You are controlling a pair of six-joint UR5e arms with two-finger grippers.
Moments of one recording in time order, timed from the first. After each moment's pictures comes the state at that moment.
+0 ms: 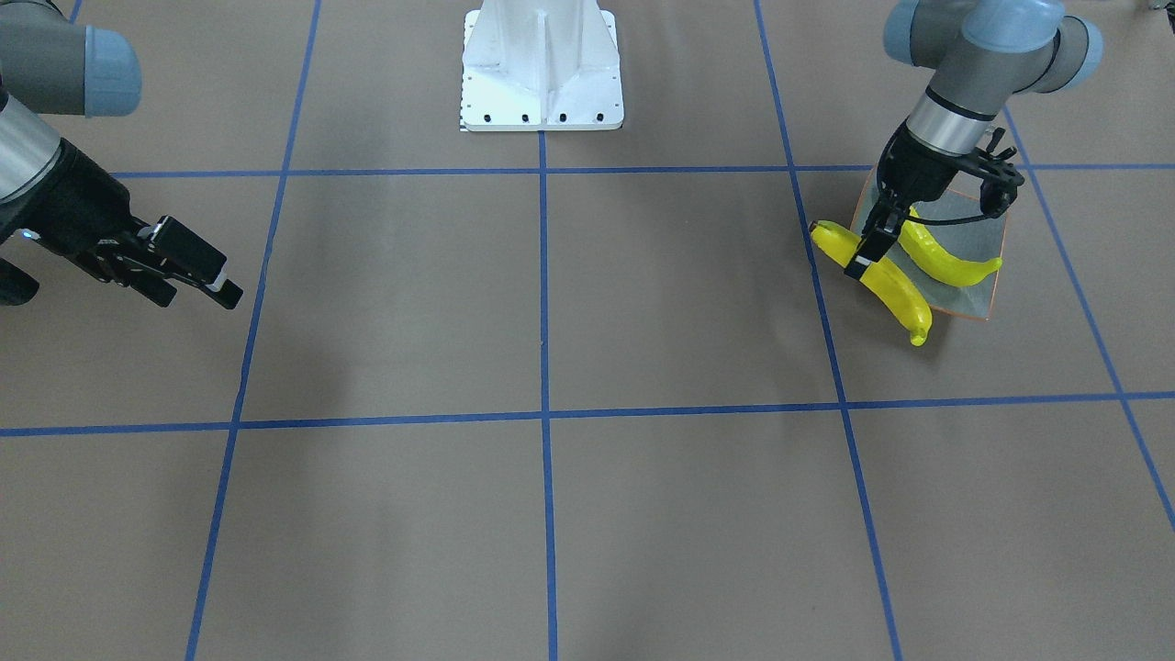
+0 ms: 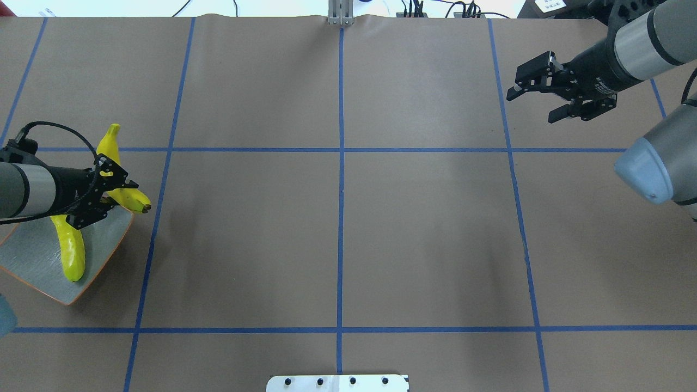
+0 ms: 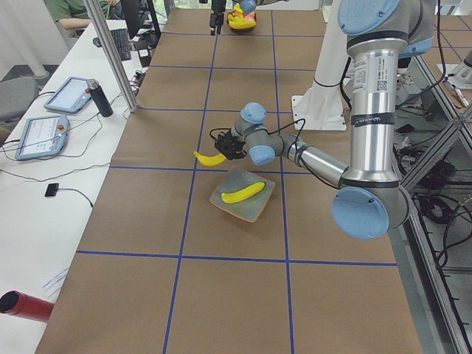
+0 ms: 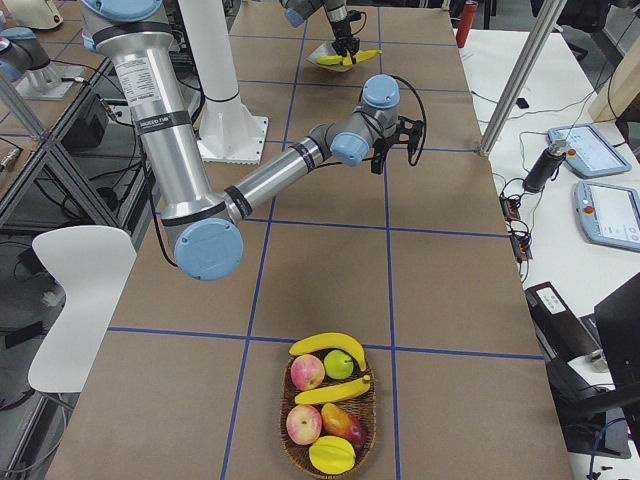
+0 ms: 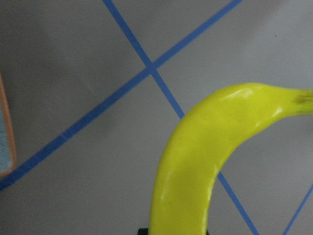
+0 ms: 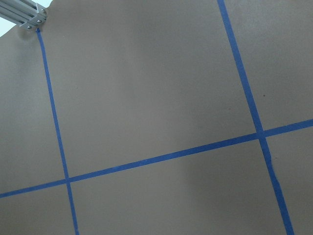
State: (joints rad) left arm -0.72 -1.50 -1.94 -2.29 -1.82 -2.14; right arm 1.06 -1.27 1.86 -1.23 2.33 1.26
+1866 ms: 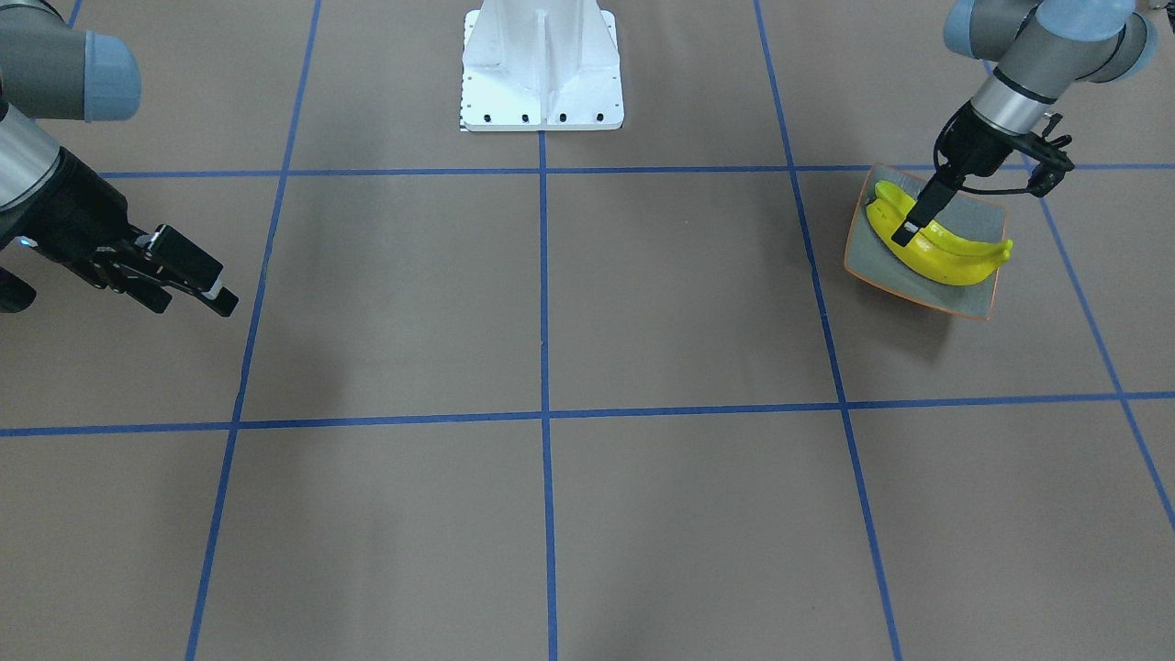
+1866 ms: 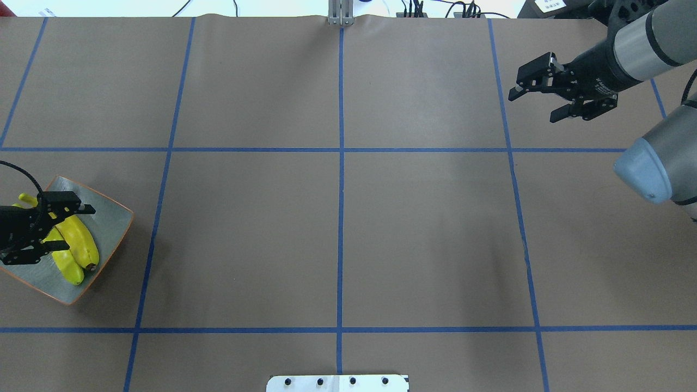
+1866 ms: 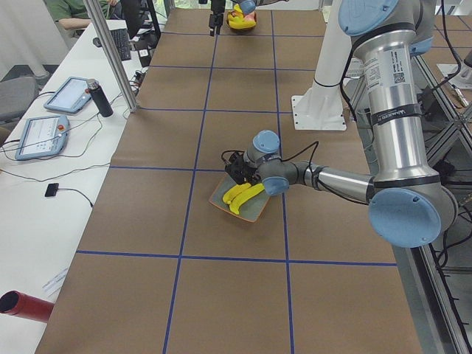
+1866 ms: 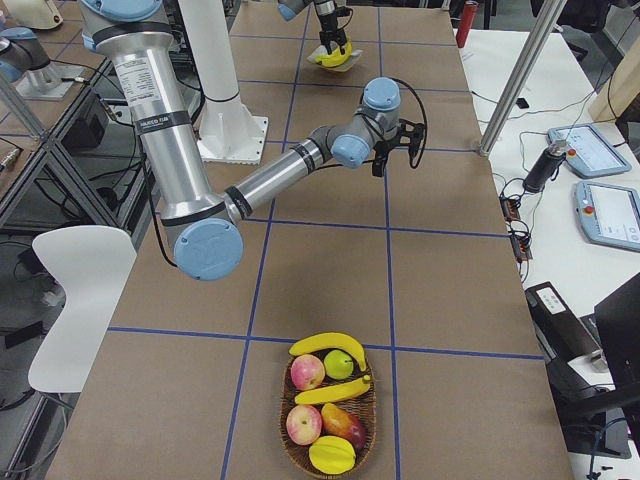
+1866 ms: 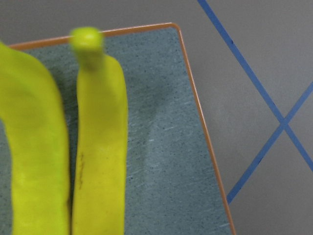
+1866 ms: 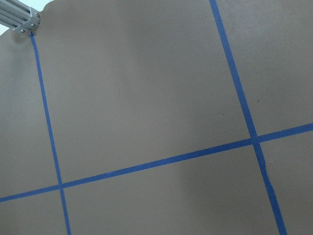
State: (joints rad) left arm -0.73 -1.30 -1.86 -2.63 -1.92 -1.98; right arm 1.06 -1.27 1.85 -1.22 2.32 1.25
